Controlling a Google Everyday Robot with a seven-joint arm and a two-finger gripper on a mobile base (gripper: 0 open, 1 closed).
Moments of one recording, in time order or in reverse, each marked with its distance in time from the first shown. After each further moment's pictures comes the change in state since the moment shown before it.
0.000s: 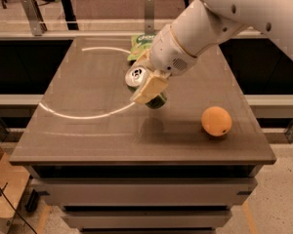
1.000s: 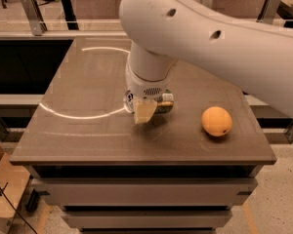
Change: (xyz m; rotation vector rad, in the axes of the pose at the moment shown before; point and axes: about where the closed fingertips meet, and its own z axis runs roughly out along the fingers) arm 0.025 0.020 0.038 0.084 0.518 -0.185
